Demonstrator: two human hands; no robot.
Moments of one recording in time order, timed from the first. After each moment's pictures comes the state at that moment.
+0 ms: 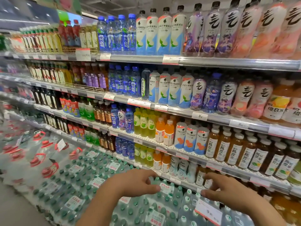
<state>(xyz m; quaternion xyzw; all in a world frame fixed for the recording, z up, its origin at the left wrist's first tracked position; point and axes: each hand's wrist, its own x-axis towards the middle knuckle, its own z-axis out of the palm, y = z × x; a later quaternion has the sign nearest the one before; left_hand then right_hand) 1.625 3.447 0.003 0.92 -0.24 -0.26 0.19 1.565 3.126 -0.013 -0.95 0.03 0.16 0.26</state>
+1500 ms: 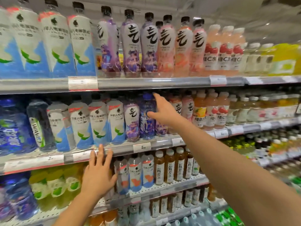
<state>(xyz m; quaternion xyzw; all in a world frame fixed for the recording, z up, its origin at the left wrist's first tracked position) 1.985 3.292 -0.055 0.91 -0.37 0.16 0.09 1.857 3.038 0.157 -0.94 0.18 -0.25 0.15</state>
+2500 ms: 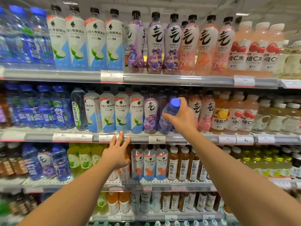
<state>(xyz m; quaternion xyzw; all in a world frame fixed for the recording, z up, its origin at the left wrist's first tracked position) 1.971 3.292 -0.018 0.95 -0.32 0.05 0.01 1.823 3.060 0.116 -0.85 0.16 -0.43 0.25</state>
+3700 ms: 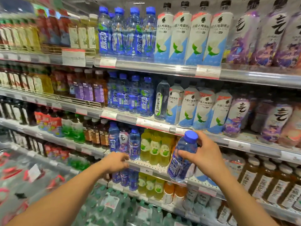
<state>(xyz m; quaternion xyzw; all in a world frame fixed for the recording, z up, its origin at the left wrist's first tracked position) 2.020 3.610 -0.063 0.96 -0.20 -0.12 0.14 1.857 3.290 0.027 -0.88 0.01 -0.25 0.40</state>
